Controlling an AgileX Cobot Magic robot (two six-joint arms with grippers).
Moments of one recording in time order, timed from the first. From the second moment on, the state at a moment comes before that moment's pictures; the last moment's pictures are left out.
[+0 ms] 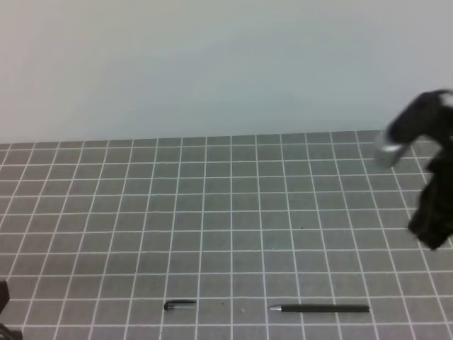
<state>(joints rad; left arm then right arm) -0.08 0.45 -0.40 -0.30 0.53 0.11 0.31 1.41 -1.27 0.14 1.08 -0.60</state>
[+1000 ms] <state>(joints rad) -0.08 0.46 -0.40 -0.33 0.53 0.13 0.48 1.90 -1.36 0.17 1.05 -1.05</state>
